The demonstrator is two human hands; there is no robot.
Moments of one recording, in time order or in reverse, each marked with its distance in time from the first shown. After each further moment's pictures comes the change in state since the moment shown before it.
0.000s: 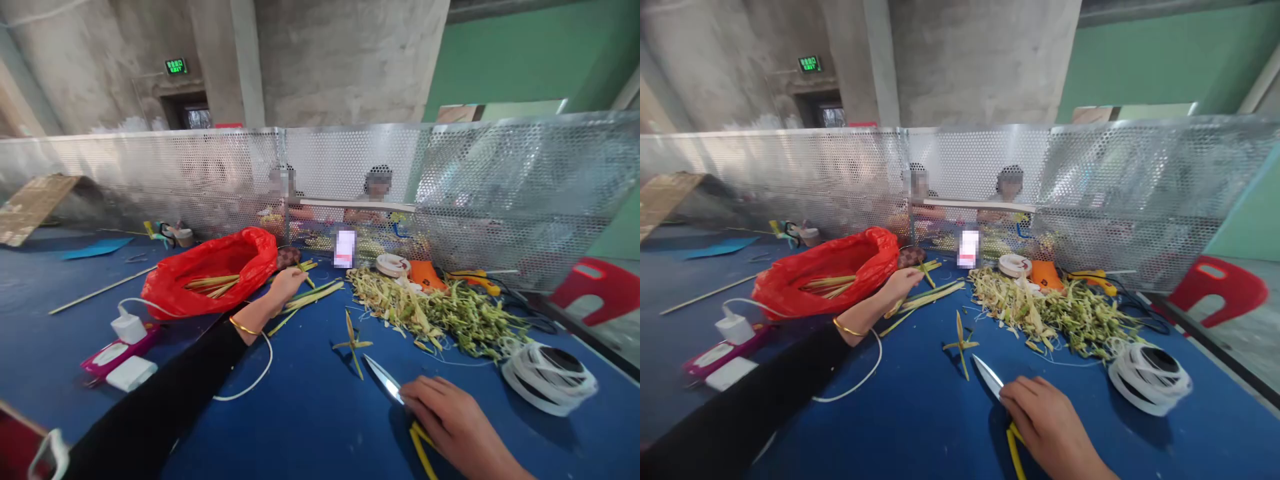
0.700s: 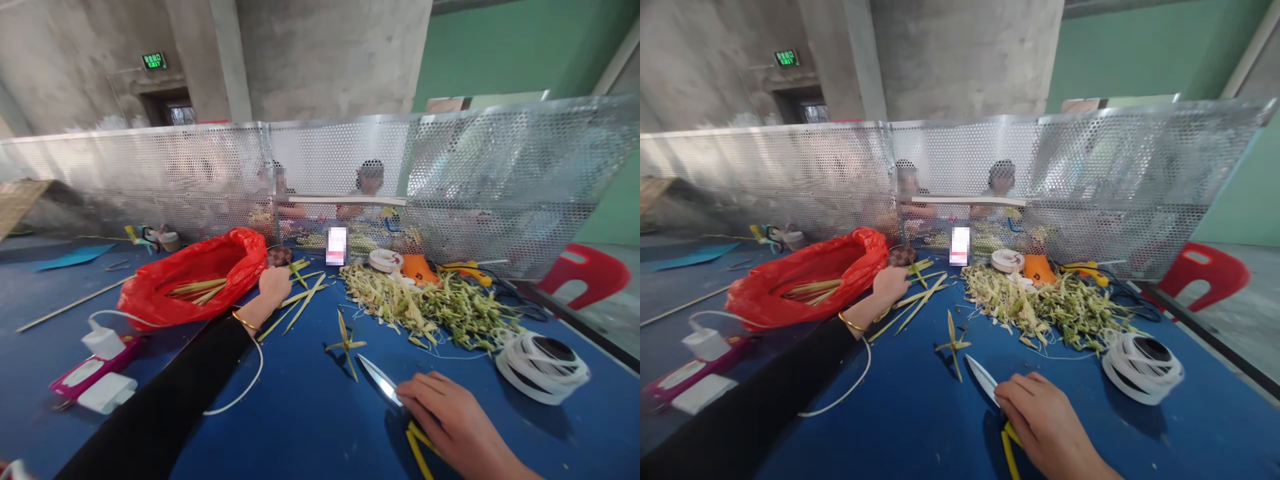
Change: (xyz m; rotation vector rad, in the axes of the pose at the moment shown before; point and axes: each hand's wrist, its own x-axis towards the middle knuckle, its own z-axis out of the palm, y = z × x) left_hand 0.030 -0.015 0.004 0.772 0.023 0.087; right_hand 0.001 0.001 -0.003 0.032 0.026 -0.005
